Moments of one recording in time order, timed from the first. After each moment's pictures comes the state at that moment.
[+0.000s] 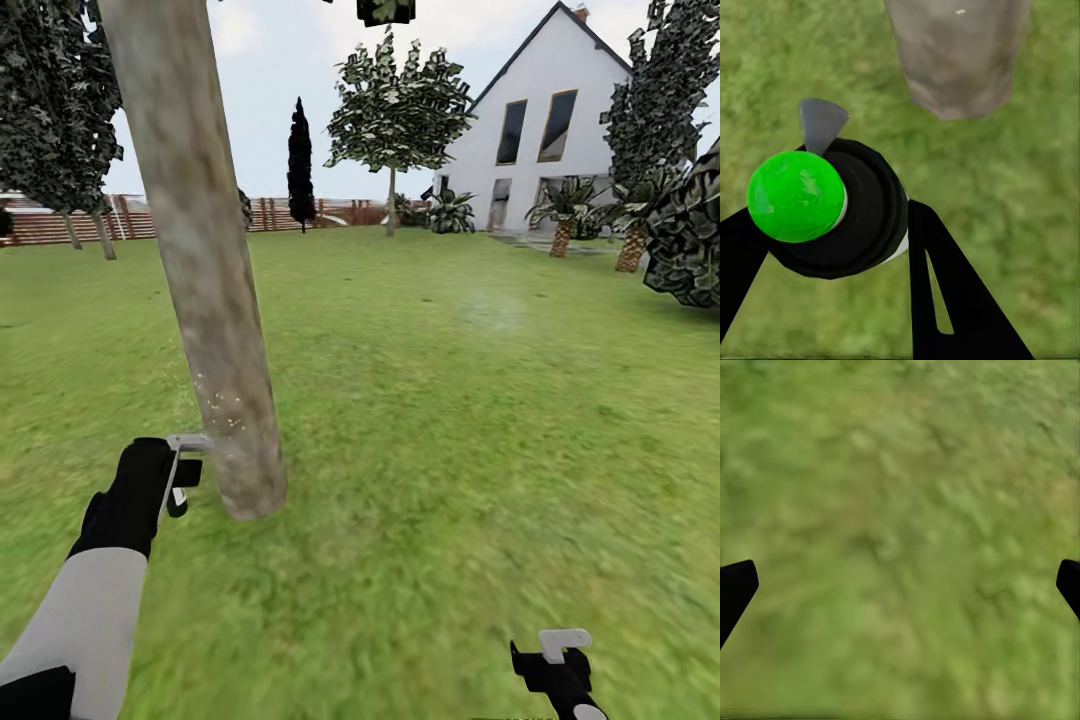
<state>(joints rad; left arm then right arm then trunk) -0.82 0.06 0.26 -1.01 -0.42 1.00 -0.14 -0.51 -0.12 -0.55 -0.07 0.61 -0.39 -0.08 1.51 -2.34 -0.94</state>
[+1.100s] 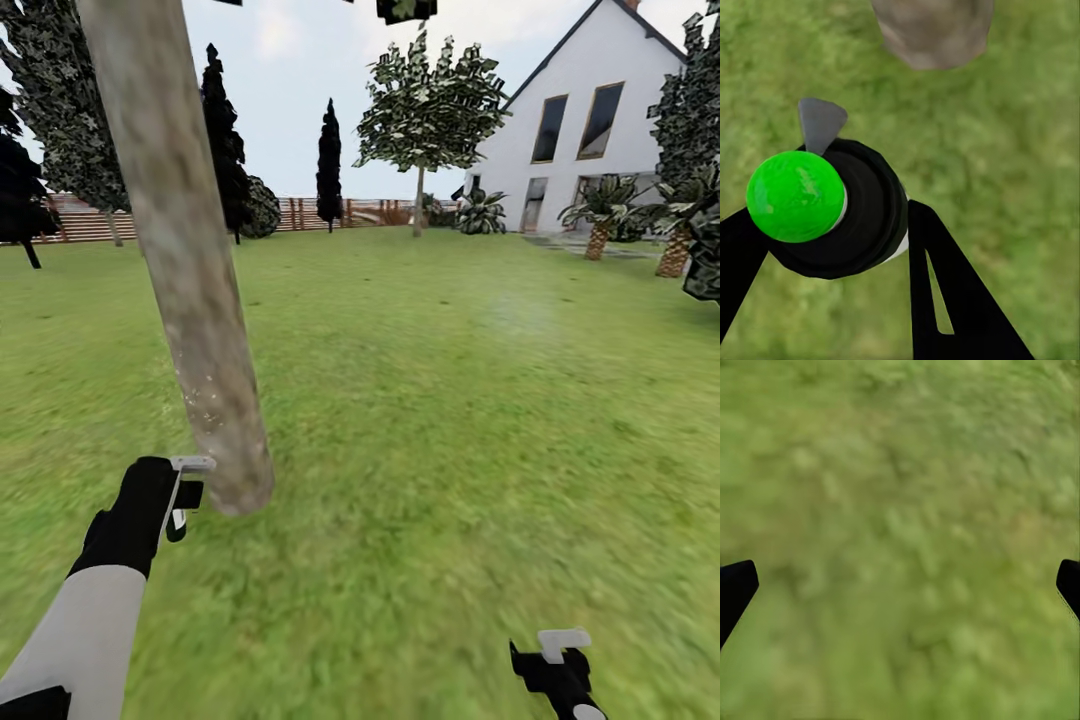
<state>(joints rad) -0.77 0.06 0.25 -0.98 -0.42 0.99 -0.14 -0.51 -0.12 -0.55 -0.07 0.61 -0.39 -0.08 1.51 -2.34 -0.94</state>
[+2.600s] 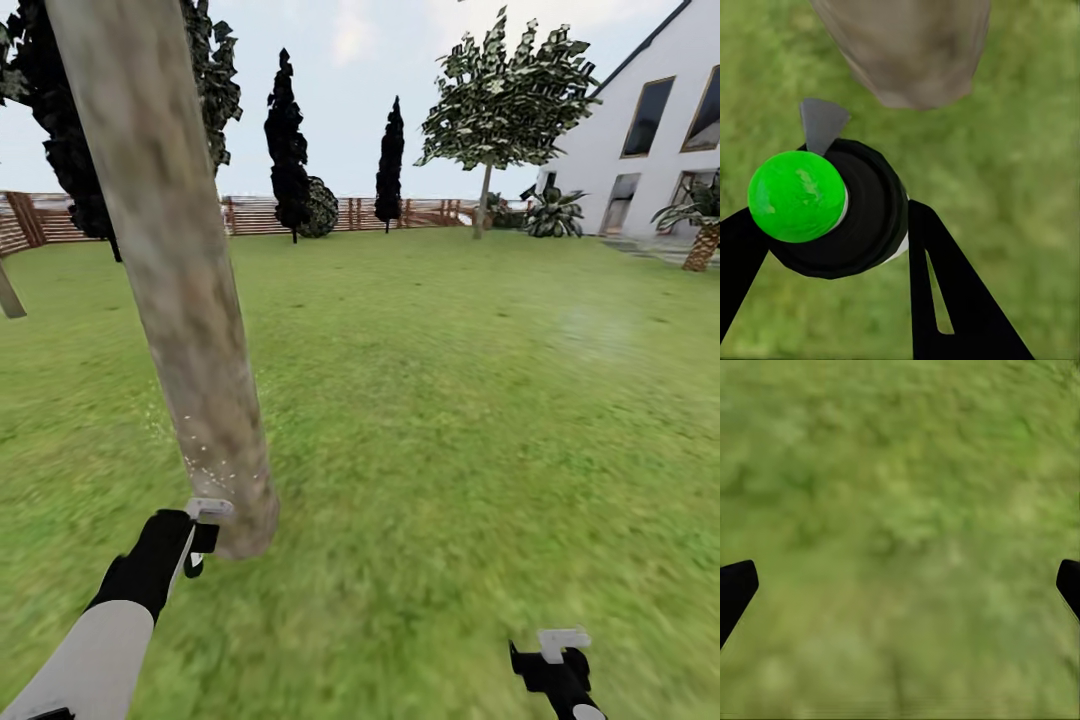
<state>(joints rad) -0.69 0.05 0.27 -0.75 -0.42 0.71 -0.12 -0.51 -0.12 -0.55 -0.07 0.61 -0.39 -0.08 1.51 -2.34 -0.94</state>
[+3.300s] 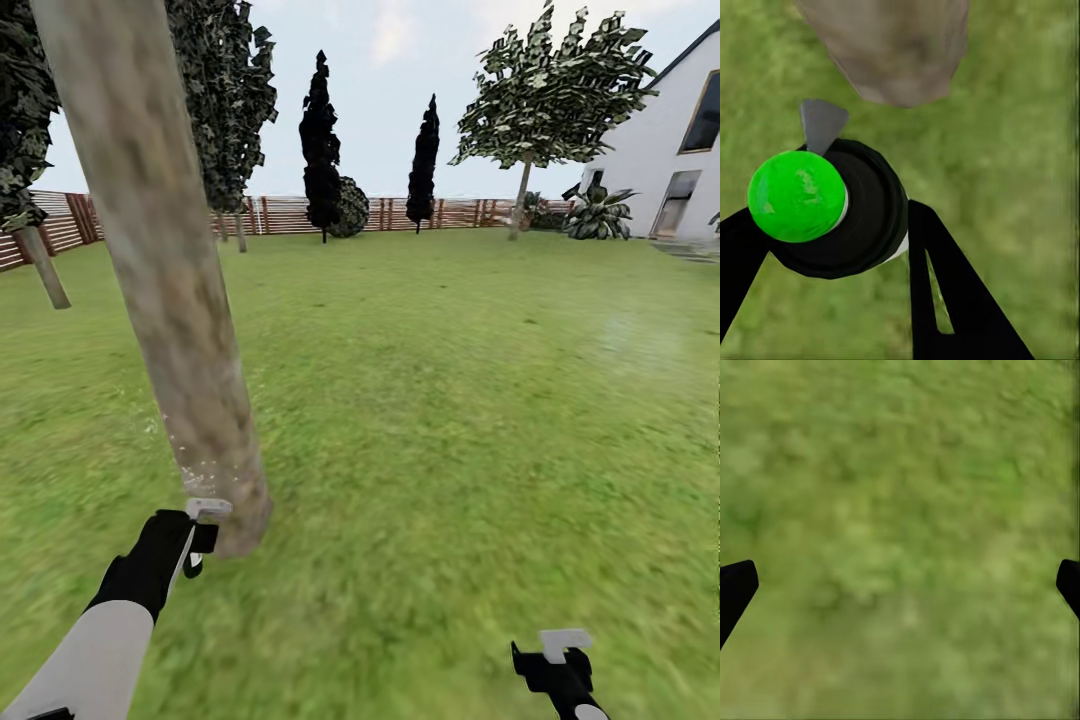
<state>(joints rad) -0.69 0.05 0.27 -0.75 -0.42 0.71 -0.12 -0.51 -0.13 -0.55 -0.07 0.61 -0.39 -0.08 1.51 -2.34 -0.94</state>
